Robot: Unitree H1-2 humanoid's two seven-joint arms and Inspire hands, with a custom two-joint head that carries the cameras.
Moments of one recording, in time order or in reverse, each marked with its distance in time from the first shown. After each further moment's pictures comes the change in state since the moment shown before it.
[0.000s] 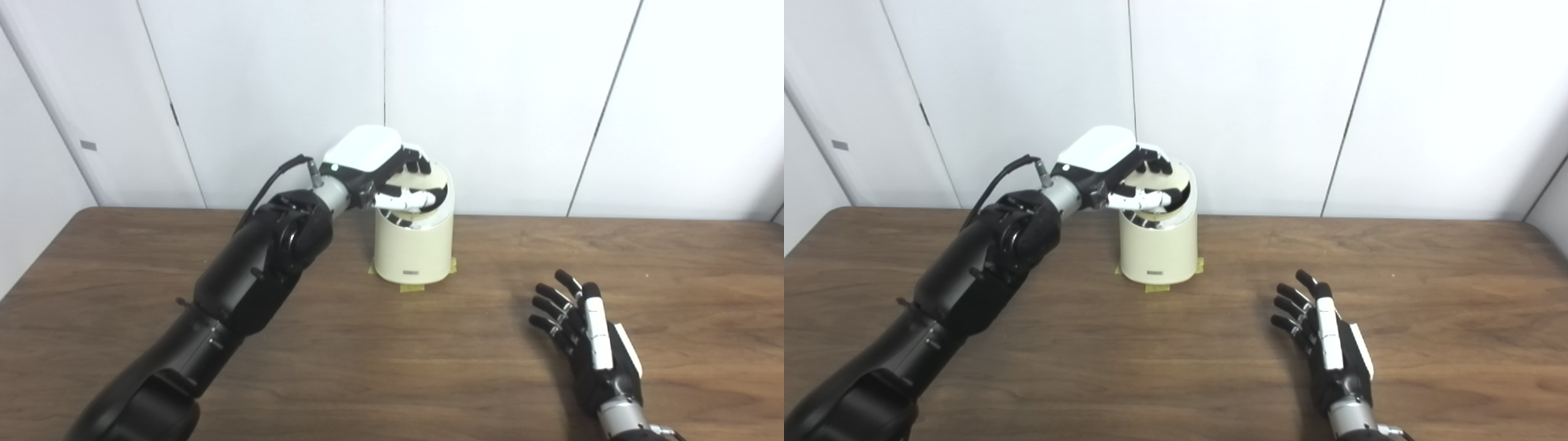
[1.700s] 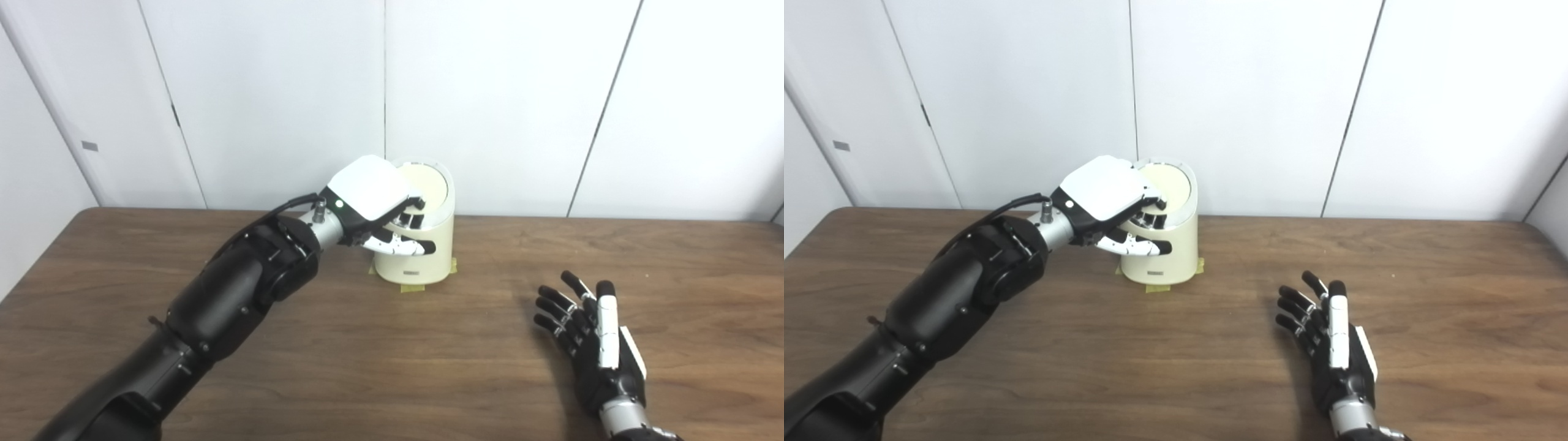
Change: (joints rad) left arm 0.055 0.097 -0.080 -0.140 0.269 -0.205 -0.073; right arm 0.002 0.031 -0.021 -0.041 0.034 0.067 -0.034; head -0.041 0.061
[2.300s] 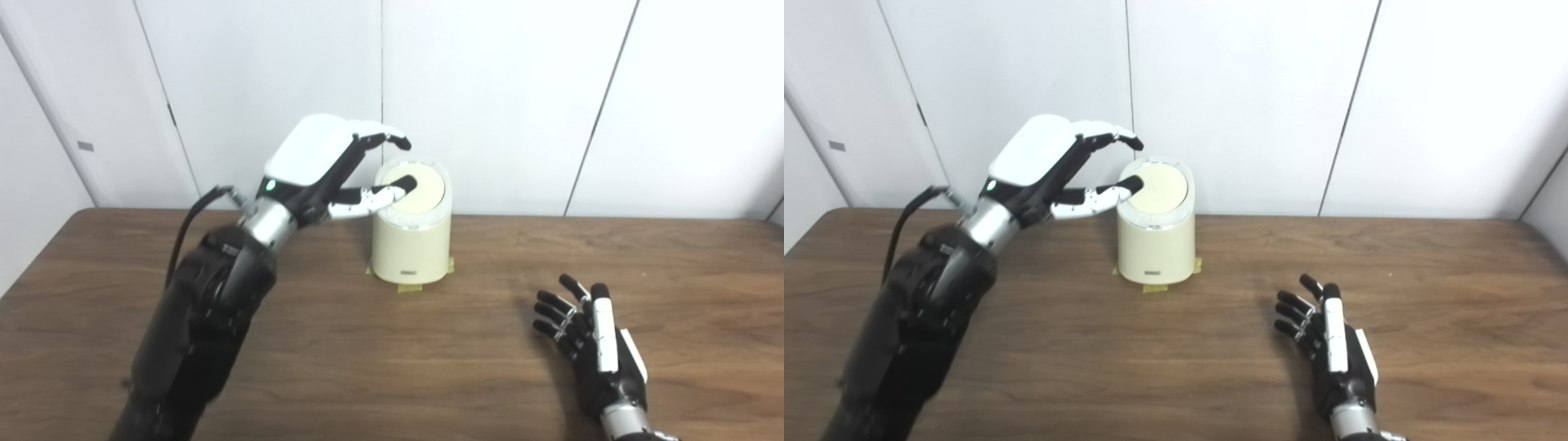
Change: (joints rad) left arm 0.224 -0.141 0.389 -0.360 -0.320 0.196 0.048; right arm 0.018 -0.005 -0.002 -0.029 -0.013 0.016 -0.004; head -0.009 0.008
